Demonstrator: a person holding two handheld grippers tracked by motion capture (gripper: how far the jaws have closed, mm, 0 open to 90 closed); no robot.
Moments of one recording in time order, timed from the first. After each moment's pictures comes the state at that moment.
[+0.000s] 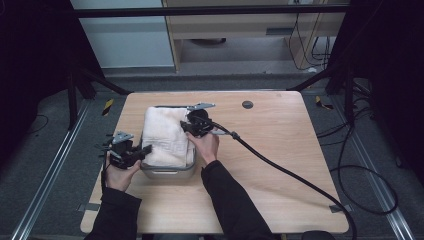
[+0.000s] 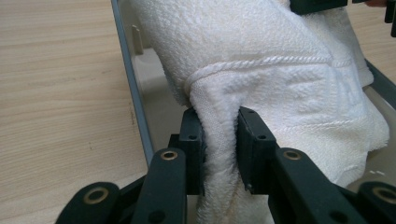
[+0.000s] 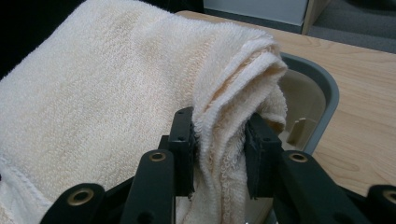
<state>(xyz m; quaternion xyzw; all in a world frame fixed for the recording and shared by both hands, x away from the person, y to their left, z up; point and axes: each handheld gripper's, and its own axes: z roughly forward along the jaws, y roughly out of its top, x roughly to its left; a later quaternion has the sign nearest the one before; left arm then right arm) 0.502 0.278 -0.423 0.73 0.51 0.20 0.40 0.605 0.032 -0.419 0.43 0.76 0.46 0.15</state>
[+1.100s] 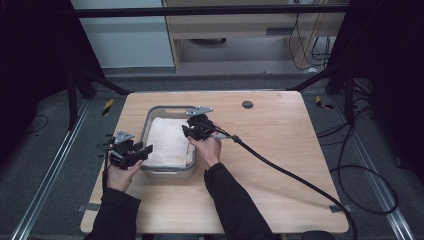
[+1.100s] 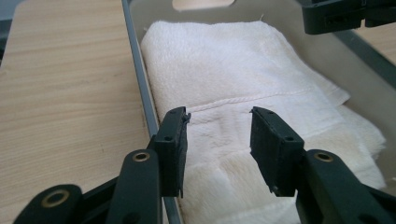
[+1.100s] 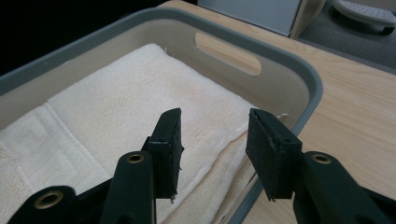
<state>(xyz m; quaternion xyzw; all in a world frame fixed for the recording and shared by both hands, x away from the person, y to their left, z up) 0.501 0.277 -0.420 0.73 0.51 0.23 0.40 0.600 0.028 -0.429 0.39 0.78 0.44 0.20</state>
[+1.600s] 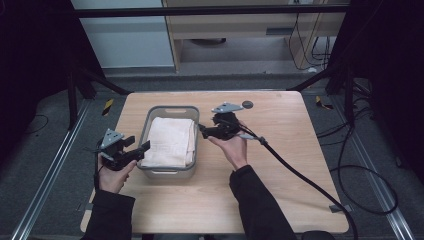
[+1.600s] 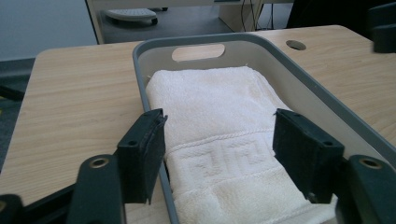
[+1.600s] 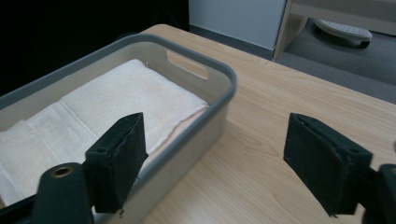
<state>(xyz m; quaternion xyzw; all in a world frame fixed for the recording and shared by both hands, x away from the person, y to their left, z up) 0.484 0.288 -0.403 0.70 0.48 0.26 0.46 0.571 -0.051 -0.392 0.39 0.76 0.47 0.21</state>
